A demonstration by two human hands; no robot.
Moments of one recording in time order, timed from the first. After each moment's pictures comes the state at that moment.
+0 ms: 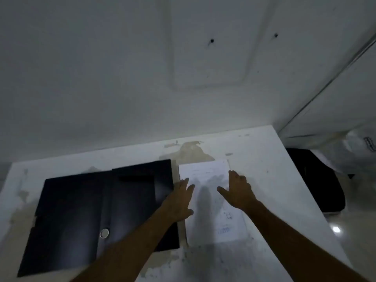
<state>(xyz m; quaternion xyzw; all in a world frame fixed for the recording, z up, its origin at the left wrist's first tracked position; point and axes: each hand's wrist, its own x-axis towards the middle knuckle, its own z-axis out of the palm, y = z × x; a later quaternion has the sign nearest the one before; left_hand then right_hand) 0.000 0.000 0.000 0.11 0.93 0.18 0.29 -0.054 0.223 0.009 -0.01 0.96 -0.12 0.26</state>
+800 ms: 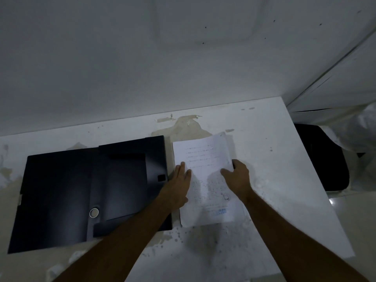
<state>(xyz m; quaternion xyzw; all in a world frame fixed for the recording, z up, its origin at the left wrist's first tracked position) 0.004 0.019 -0.067 0.10 0.93 0.11 0.32 -0.045 0.234 -0.048 0.17 0.84 -0.48 0.16</state>
